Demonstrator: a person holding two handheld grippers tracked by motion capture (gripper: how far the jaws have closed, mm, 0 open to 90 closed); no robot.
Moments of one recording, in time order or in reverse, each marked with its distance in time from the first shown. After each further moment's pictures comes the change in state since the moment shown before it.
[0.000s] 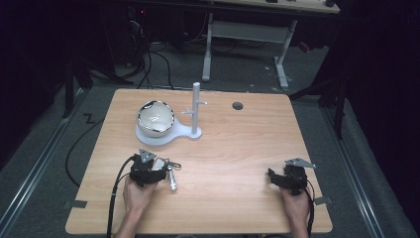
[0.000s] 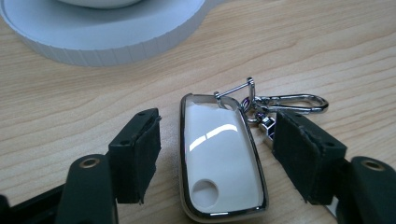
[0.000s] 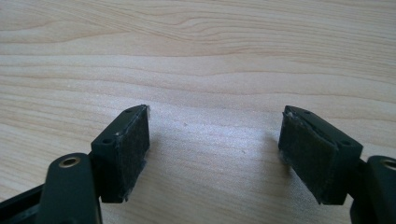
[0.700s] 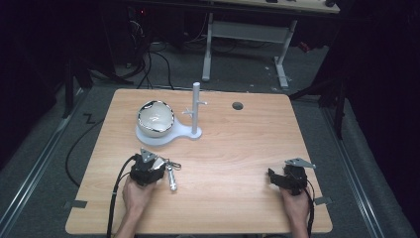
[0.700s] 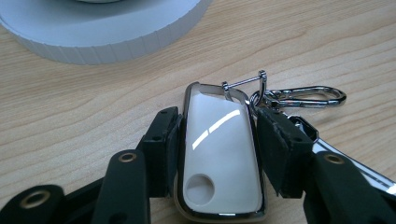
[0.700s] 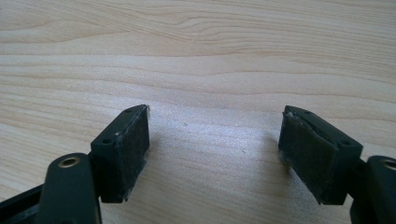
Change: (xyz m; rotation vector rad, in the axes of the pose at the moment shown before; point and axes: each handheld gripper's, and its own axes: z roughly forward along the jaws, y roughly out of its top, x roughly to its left) left arm 0.004 -0.002 0.005 0.010 -0.010 0.030; right arm 0.000 0.000 0.000 0.000 -0.001 -0.001
